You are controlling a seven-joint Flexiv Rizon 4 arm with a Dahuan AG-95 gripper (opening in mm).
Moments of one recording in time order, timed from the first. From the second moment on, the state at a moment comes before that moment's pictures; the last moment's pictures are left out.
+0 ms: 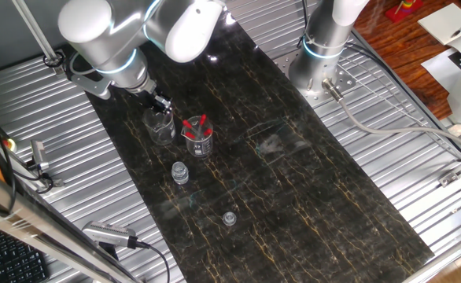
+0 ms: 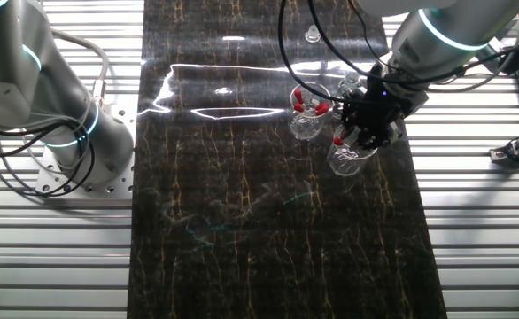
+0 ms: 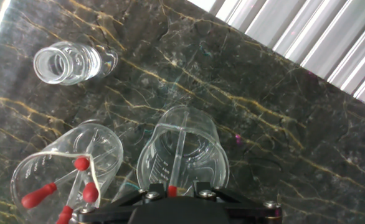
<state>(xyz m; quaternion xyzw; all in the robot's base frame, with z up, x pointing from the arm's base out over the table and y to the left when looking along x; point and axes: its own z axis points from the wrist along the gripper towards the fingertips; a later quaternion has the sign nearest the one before) 0.530 -0.027 0.117 0.29 -0.95 0.00 0.12</state>
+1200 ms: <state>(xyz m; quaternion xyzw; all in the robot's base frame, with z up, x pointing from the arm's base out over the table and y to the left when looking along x) 0.520 -0.028 0.127 0.29 -0.95 -0.01 0.12</state>
